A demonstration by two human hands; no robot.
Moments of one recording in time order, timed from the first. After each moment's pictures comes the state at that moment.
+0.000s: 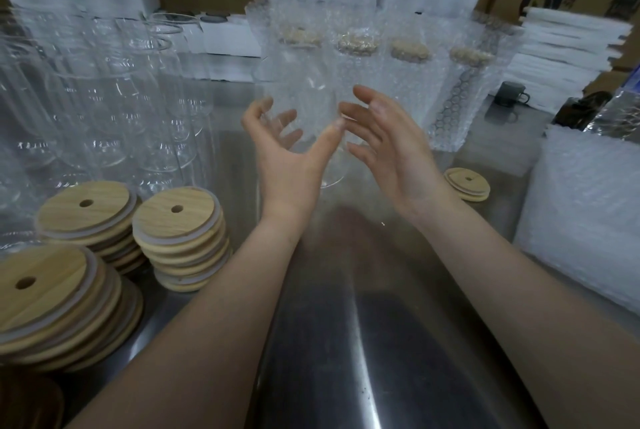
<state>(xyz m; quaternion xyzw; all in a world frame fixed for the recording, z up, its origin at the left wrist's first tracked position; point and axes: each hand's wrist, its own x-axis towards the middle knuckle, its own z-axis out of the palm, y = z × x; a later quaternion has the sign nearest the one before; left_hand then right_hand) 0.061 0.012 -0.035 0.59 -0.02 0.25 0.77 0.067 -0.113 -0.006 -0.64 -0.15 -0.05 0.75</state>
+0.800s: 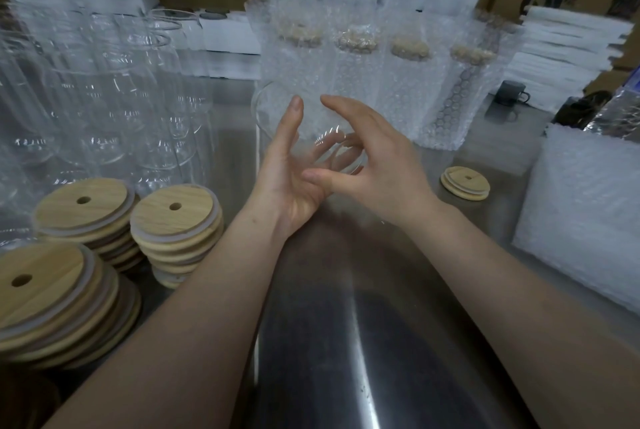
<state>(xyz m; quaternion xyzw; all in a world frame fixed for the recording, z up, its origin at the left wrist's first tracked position) 0.070 0.026 -0.033 0.30 -0.06 -0.17 0.94 0.056 -0.106 -0.016 -0.86 -0.27 -0.26 0.34</state>
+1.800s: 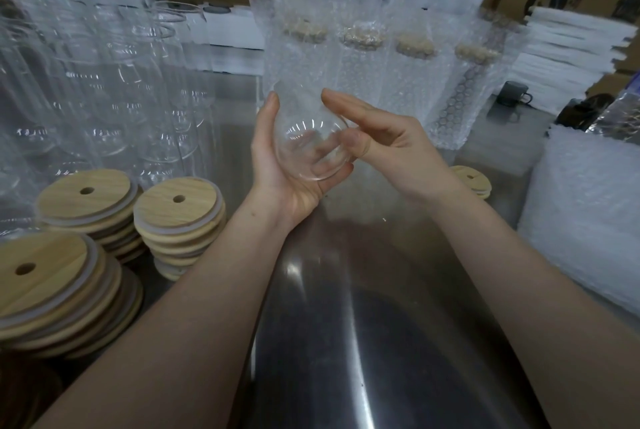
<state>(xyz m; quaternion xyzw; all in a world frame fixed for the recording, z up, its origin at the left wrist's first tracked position) 0.069 0.032 -0.036 0.27 -0.04 -0.15 0.95 0.062 -0.119 -0.002 -0.76 -0.34 -0.06 0.55</state>
